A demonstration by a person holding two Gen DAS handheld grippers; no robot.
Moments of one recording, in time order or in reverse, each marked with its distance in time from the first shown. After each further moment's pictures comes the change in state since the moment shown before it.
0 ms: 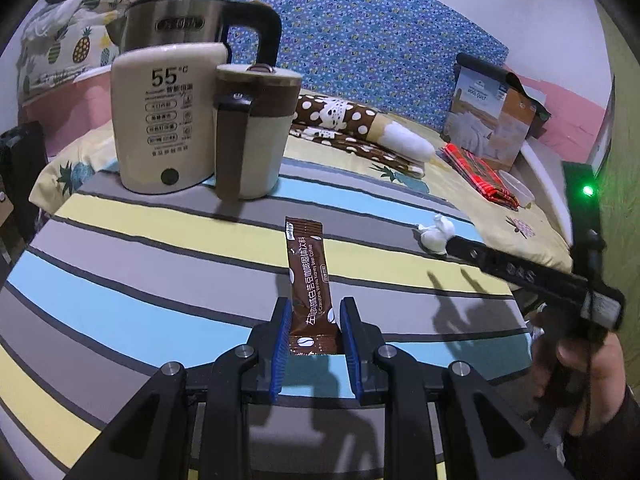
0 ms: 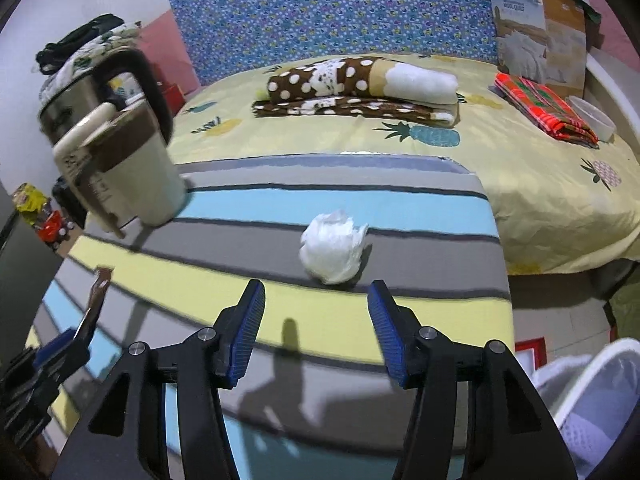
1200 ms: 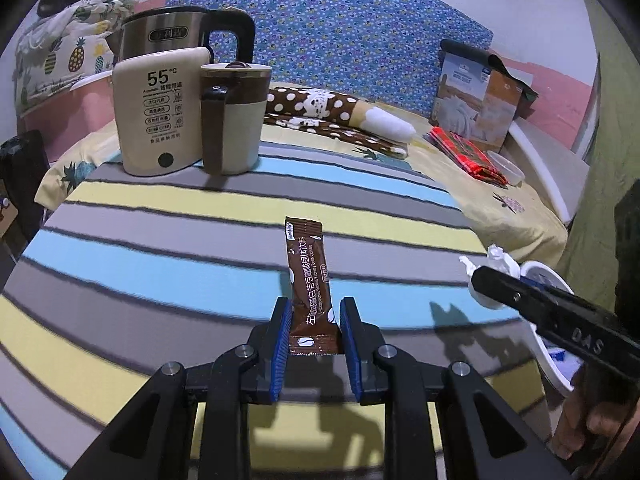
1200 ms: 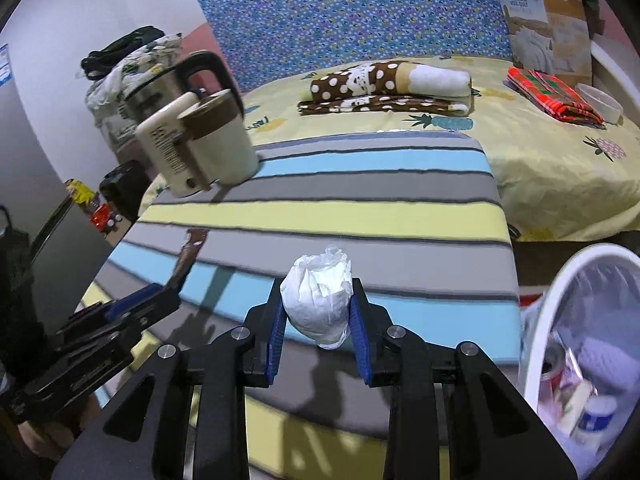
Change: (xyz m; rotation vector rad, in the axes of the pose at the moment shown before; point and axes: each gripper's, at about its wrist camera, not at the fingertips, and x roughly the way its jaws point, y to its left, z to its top) left arm -0.037 -0.028 -0.039 0.056 0.019 -0.006; right arm -0.088 0.021 -0.072 0.004 -0.033 0.161
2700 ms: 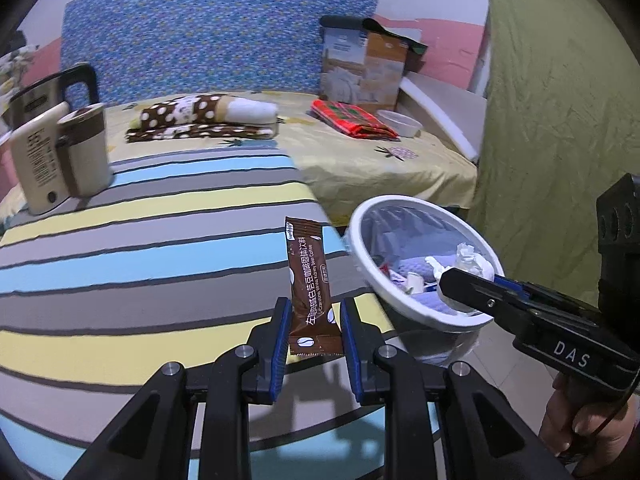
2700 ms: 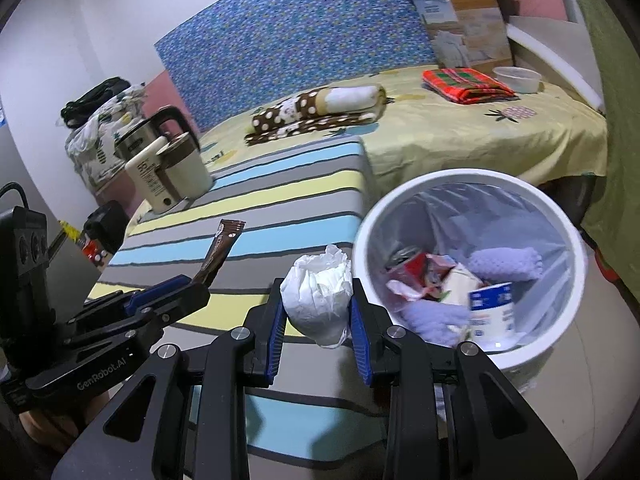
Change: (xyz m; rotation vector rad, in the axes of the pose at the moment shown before) left arm -0.054 -0.160 -0.056 0.252 0.036 -0.230; right arm -0.094 -0.061 -0.064 0.161 -0.127 -0.127
